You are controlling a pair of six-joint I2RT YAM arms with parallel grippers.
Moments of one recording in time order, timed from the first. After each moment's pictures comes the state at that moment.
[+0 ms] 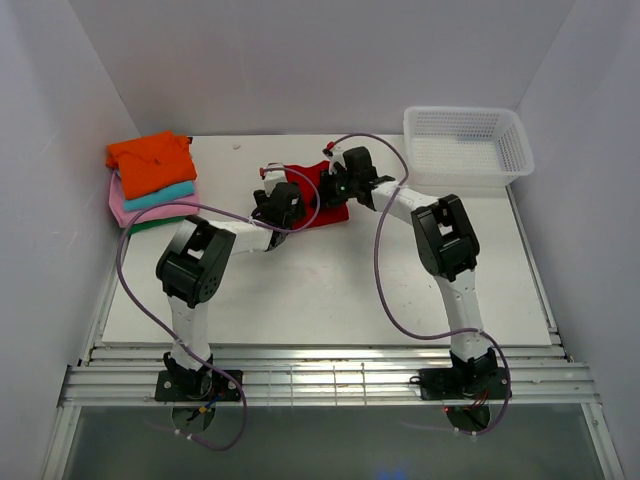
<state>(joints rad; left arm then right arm) -0.50 1.99 1.12 0.33 -0.51 -0.46 0.51 2.32 1.76 -0.04 -0.51 0.27</state>
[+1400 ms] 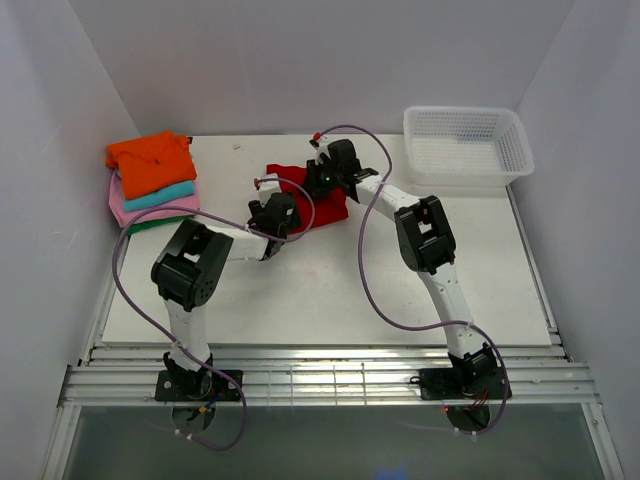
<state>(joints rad) -0.50 1.95 1.00 0.37 -0.51 -0.48 0.53 2.51 2.05 -0.11 -0.45 0.26</state>
